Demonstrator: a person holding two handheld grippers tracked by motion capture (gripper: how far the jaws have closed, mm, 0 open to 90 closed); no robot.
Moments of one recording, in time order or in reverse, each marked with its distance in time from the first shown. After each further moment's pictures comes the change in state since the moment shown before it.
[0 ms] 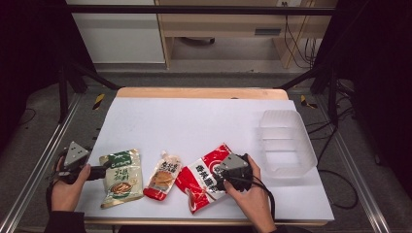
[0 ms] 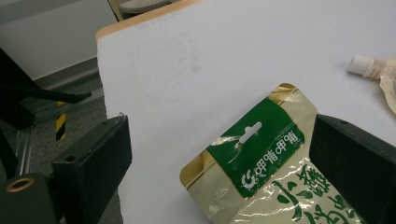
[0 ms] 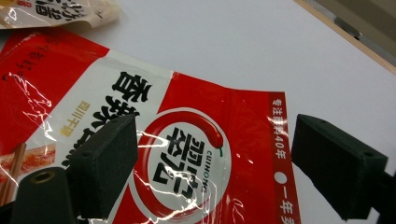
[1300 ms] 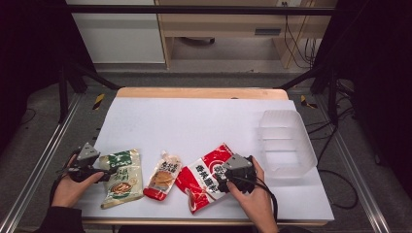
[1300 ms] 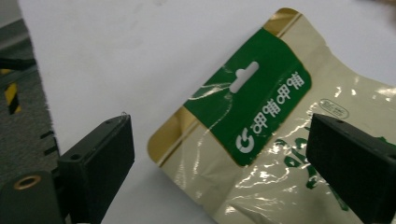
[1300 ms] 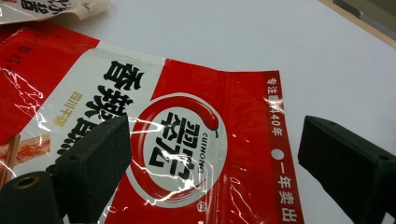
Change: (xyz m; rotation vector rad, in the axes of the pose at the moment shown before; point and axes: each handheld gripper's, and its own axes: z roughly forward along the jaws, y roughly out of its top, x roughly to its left) left arm 0.007 -0.017 0.037 0.198 -0.160 0.033; right arm -0.003 -0.006 -0.002 0.028 -0.001 0.064
